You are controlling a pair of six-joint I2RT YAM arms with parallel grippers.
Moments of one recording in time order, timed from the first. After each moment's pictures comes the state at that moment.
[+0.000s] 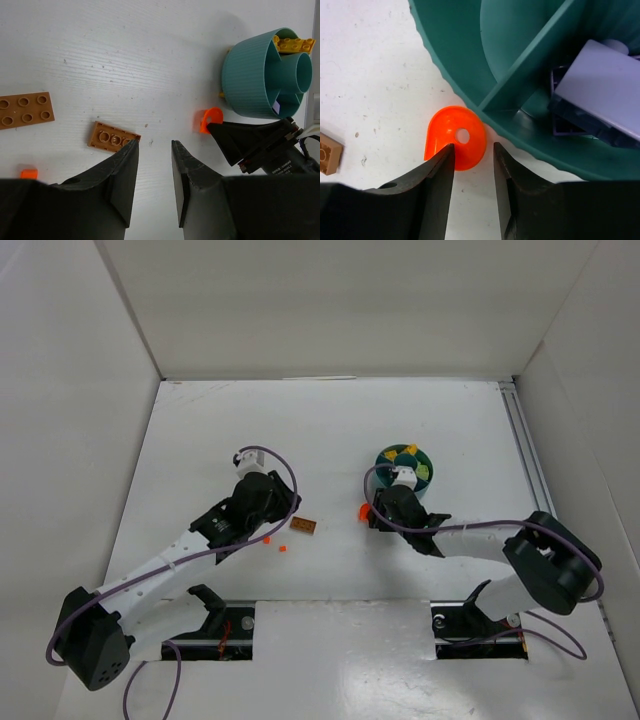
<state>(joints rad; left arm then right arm) -0.69 0.96 0.61 -0.25 -0.22 -0.91 0.75 1.43 0.51 0.21 0.30 0.68</state>
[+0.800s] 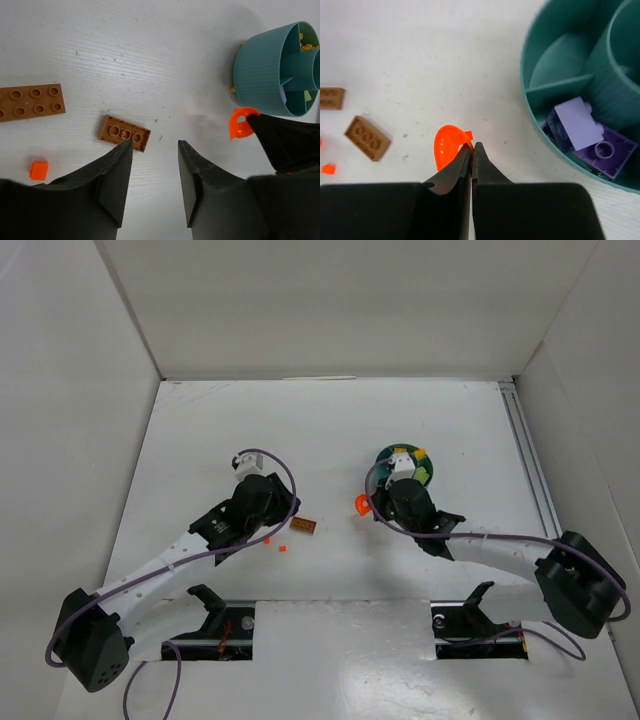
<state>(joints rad) -0.69 0.95 0.60 -0.28 -0.23 -0.92 0.77 1.31 0.53 0.26 0.28 0.47</state>
